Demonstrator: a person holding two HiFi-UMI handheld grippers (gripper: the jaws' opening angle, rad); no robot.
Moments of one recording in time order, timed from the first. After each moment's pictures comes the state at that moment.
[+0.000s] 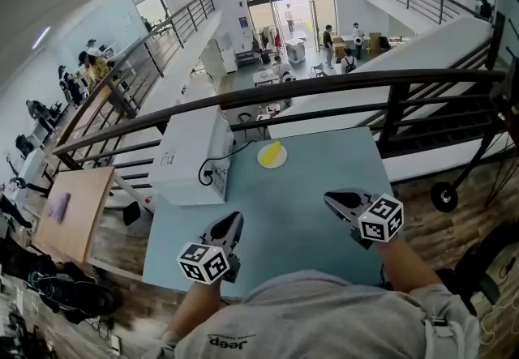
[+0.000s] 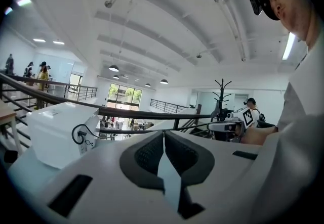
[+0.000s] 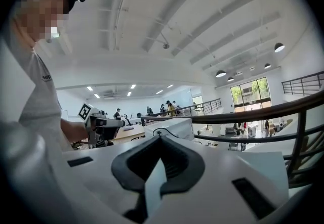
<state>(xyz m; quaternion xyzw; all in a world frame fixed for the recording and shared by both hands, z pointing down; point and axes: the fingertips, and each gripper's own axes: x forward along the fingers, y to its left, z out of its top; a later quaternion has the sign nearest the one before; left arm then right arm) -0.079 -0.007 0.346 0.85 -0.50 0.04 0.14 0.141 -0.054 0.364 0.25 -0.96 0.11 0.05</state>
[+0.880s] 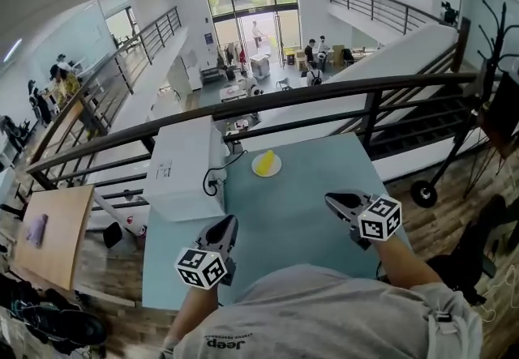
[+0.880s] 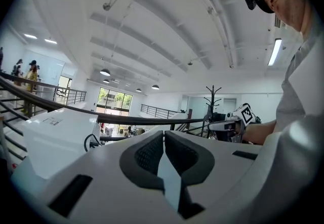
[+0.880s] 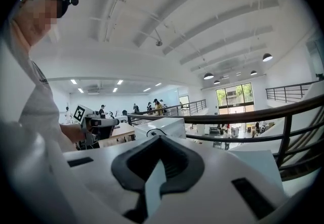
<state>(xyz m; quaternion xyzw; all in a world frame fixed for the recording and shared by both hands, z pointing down) -0.161 -0.005 0.338 0.89 -0.45 0.02 0.11 0.084 -0.032 0.349 0.34 -0.93 0.11 0.06</state>
